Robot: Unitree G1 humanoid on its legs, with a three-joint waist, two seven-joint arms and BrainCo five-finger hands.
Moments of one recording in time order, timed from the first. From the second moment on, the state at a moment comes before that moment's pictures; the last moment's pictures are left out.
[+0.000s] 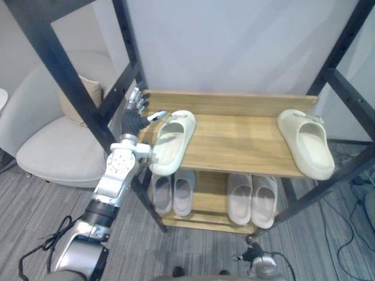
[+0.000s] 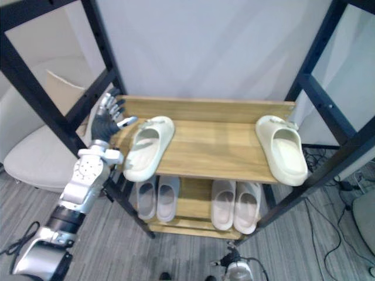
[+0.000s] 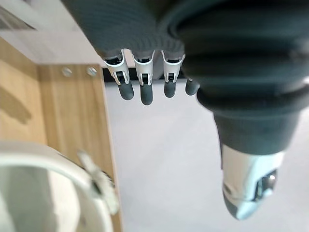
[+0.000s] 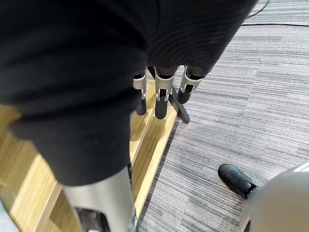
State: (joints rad) left arm -0.46 0.42 -0.19 0.21 -0.31 -0.15 0.21; right arm 0.02 -0.11 0.05 0.99 -0.20 -0.02 -0.15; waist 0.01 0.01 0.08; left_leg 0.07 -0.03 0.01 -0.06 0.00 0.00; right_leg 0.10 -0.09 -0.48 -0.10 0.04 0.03
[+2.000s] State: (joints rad) left arm -0.53 0.42 -0.12 0.33 0.28 -0.07 0.25; right arm 0.00 -0.09 -0.03 1.00 -0.20 -0.01 -0.16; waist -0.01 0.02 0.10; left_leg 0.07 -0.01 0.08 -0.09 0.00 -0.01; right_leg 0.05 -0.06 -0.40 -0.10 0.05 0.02
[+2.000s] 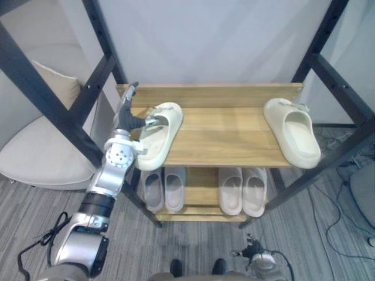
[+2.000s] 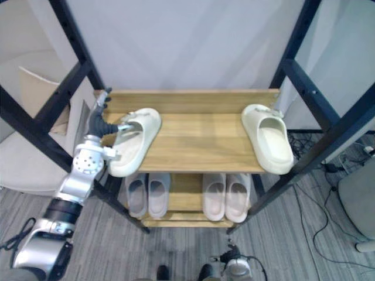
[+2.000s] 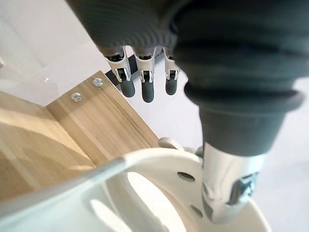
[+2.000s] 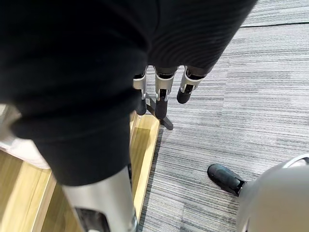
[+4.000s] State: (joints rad) left arm -0.79 0.32 -0.35 0.47 0.23 -0.03 0.26; right arm -0.02 -0.09 -0.04 0.97 -0.18 0.00 -0.17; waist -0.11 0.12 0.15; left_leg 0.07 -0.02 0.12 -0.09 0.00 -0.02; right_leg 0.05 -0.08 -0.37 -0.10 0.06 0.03
